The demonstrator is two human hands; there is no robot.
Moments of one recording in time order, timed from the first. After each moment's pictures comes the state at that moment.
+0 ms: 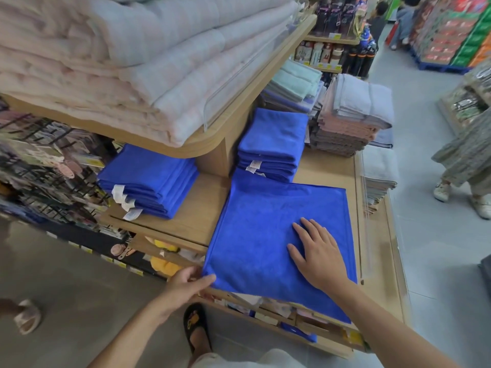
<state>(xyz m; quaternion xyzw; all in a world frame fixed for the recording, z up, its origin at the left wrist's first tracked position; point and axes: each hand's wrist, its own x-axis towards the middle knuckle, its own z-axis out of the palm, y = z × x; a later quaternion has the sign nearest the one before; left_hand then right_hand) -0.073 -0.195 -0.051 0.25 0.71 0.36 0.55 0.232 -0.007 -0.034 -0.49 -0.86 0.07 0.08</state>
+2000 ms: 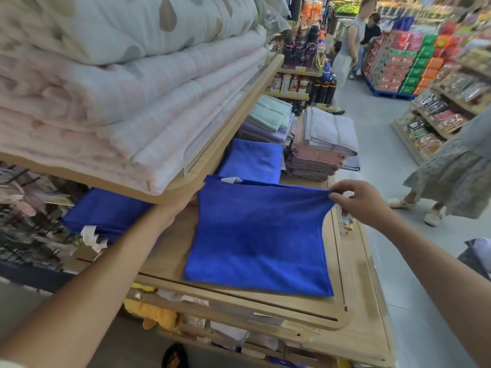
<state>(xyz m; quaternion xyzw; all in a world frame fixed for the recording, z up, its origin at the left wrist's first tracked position) -0.113 0.018 0.104 0.38 0.61 0.56 0.41 0.293 0.130 0.137 -0.52 -0.78 0.23 0.25</state>
